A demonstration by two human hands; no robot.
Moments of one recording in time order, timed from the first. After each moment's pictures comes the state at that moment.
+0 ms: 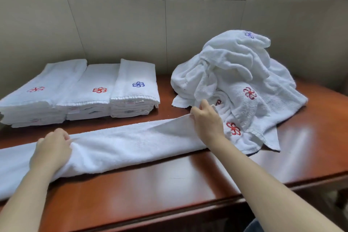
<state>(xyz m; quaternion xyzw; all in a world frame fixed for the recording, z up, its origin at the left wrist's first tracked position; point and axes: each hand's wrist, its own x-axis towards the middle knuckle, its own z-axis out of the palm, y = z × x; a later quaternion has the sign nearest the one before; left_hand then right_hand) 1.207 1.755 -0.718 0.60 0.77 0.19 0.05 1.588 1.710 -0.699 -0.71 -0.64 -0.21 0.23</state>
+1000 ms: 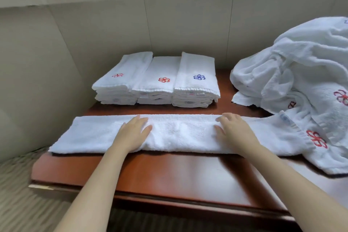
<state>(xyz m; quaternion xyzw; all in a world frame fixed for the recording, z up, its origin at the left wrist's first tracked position) 1.205 1.731 -0.729 0.69 0.70 0.14 0.11 1.514 1.719 -0.718 -0.63 -0.76 -0.04 0.11</state>
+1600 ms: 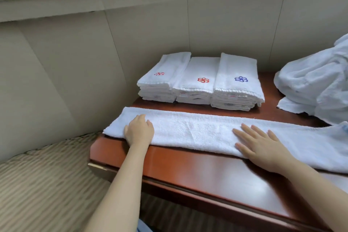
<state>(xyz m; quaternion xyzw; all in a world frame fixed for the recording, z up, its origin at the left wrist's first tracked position) 1.135 1.710 -0.732 0.49 0.84 0.23 -0.03 1.484 1.714 -0.735 -0.57 -0.82 0.06 0.00</state>
